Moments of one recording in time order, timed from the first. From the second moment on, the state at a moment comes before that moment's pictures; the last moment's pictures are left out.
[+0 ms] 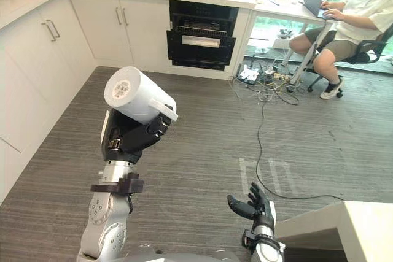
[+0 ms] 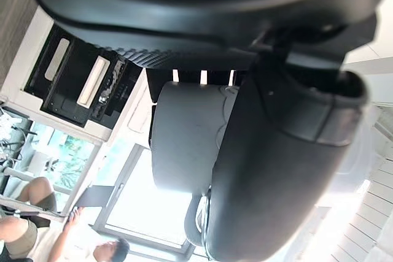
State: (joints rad) left arm 0.20 0.03 -0.21 -0.36 -0.37 -0.22 0.03; right arm 0.31 0.02 -0.14 0.47 0.15 -0.11 -0.08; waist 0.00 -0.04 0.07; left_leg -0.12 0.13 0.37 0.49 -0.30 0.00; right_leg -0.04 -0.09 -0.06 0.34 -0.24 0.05
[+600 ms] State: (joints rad) left arm 0.15 0.06 -0.30 -0.34 -0.36 -0.22 0.00; right arm 0.33 0.00 -0.14 0.43 0.08 -0.10 -0.08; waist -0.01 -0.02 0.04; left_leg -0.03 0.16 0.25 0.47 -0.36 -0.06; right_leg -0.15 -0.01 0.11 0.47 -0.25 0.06
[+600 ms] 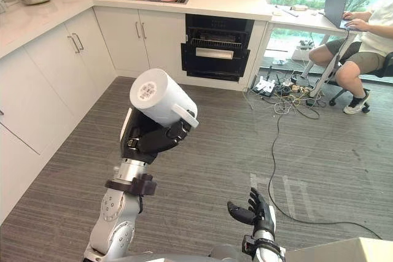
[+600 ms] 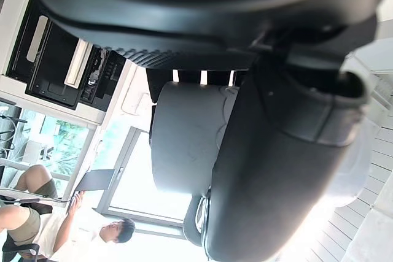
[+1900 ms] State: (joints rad) left arm 0.17 0.12 -0.13 -0.15 -0.33 -0.16 0.06; right arm 0.20 -0.18 -0.23 0.66 0.00 -0.08 -0.12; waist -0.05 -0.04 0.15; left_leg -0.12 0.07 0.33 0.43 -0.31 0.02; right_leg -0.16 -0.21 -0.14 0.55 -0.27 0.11
